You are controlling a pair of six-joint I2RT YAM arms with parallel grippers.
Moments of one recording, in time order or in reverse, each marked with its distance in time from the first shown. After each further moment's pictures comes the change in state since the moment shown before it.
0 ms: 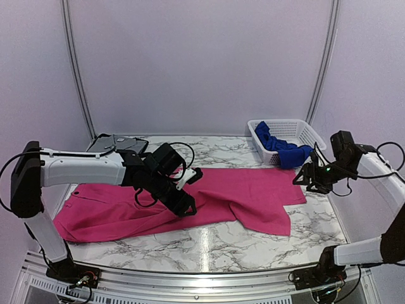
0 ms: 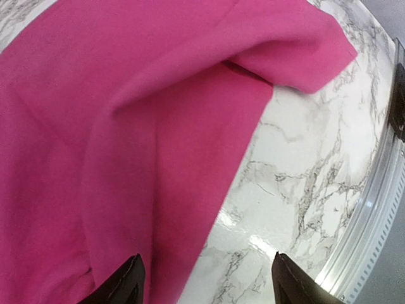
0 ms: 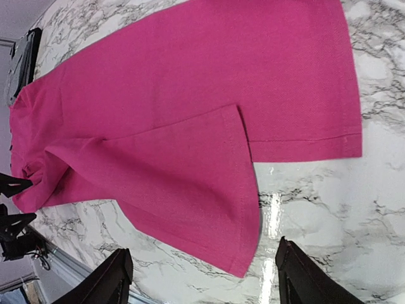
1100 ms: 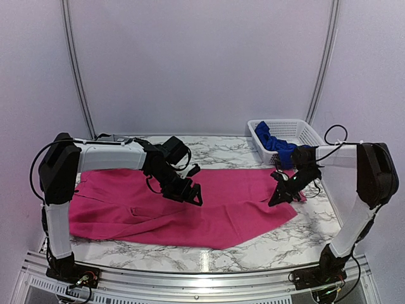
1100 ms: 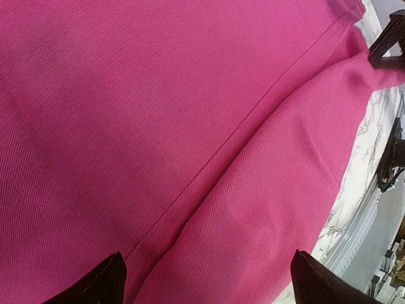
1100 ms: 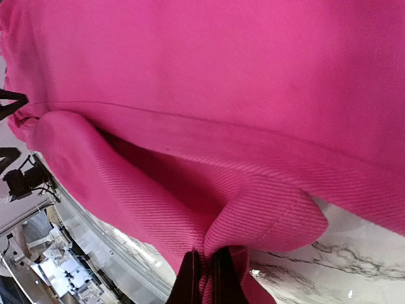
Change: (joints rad) left arm 0.144 0.278 0.250 -0.113 0.191 -0.152; right arm 0.192 0.561 0.038 0.069 -0.204 -0.085
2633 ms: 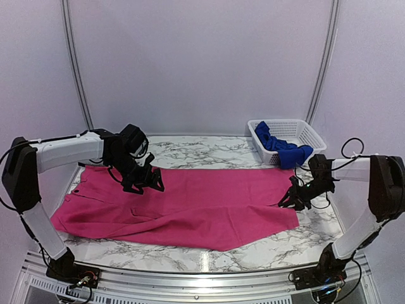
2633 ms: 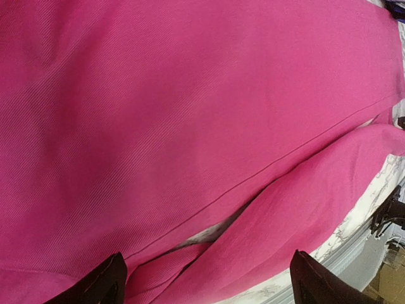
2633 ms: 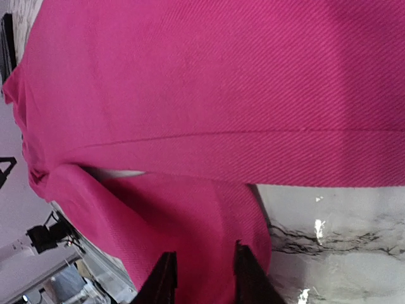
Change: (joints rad) left arm 0.243 -0.332 -0.237 -0.172 -0.100 -0.152; right arm -0.161 -0.172 -0.204 0.201 0.004 0.170
